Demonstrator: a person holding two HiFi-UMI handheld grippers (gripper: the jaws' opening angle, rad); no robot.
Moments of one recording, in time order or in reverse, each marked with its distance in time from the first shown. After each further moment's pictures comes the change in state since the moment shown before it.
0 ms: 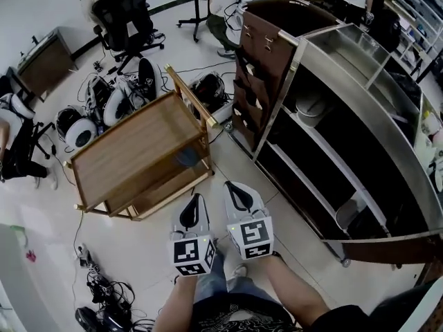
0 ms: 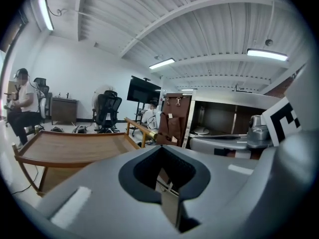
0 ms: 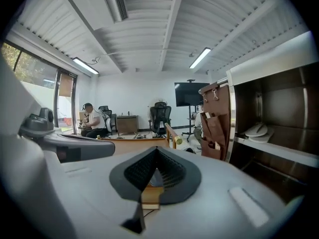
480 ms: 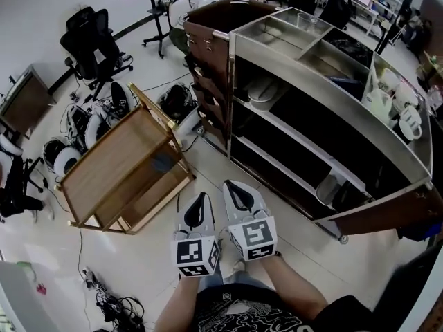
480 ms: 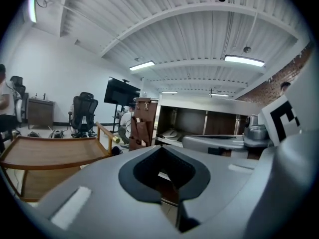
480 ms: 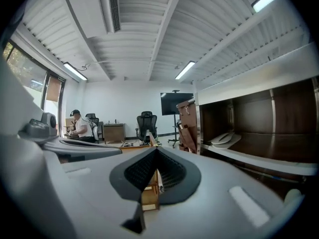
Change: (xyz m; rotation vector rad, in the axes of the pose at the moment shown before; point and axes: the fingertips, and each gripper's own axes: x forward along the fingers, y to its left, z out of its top) left arm -0.041 -0.133 0.013 0.062 -0.021 -0.228; right arm -0.126 -0.048 0.023 0.035 -0.092 -0.158
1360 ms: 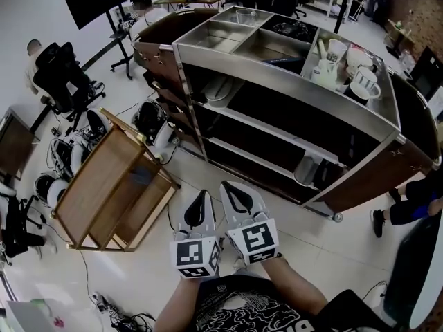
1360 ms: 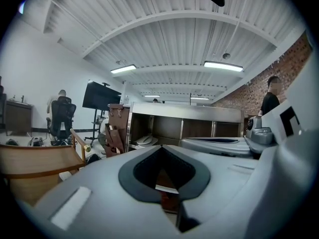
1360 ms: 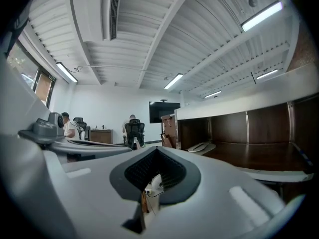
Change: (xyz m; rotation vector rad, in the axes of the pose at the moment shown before) left arm -0.016 -0.111 0.022 0.069 -0.041 -0.198; right arm -0.102 -0.043 0.027 0.008 -0.086 -0.150
